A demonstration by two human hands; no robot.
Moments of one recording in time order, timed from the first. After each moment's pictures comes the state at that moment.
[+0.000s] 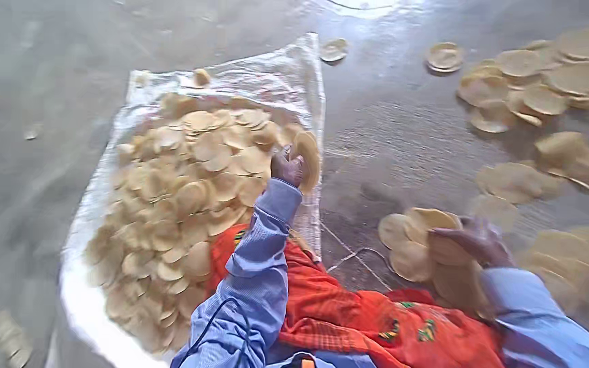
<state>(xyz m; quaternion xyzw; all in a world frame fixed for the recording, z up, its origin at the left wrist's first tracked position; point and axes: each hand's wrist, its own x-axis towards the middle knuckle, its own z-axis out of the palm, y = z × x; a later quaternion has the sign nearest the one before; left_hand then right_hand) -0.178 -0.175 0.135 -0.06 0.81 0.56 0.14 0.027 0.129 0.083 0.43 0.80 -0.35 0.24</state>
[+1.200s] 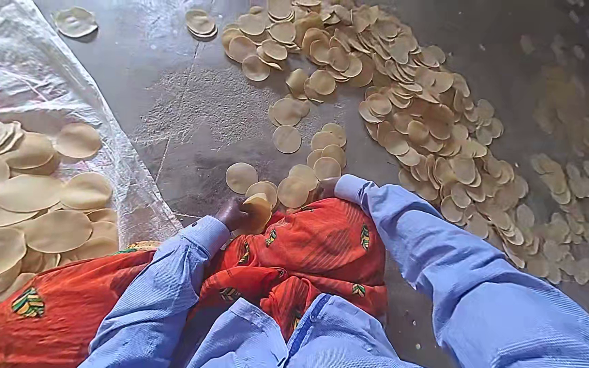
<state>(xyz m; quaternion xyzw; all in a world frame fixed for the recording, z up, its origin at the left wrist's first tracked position) -0.008 -0.071 0.036 0.34 0.75 0.26 0.50 0.174 0.200 0.049 0.17 0.83 -0.21 0.49</state>
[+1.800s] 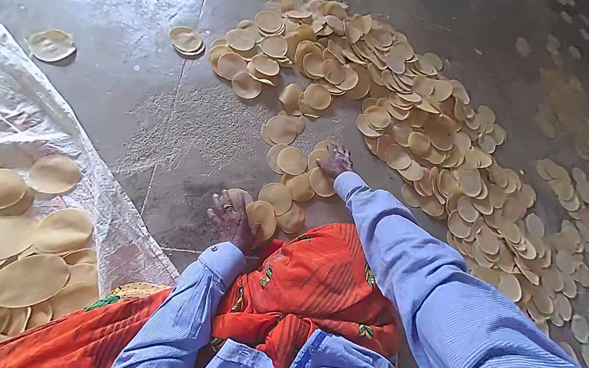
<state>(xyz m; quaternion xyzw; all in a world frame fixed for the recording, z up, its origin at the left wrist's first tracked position) 0.007 -0.022 0.020 0.36 0.88 0.11 0.29 0.134 0.299 0.005 0.55 0.81 -0.17 0.10</state>
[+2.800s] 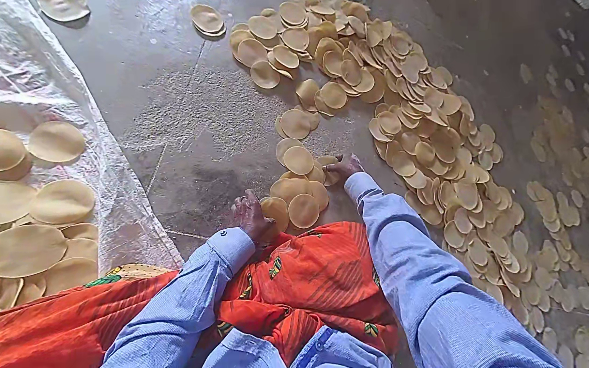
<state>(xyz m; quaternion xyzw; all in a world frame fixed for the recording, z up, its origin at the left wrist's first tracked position) 0.007 -0.011 0.028 0.30 0.86 0.17 0.38 0.136 0.293 0.021 0.54 0.78 -0.28 0.13</state>
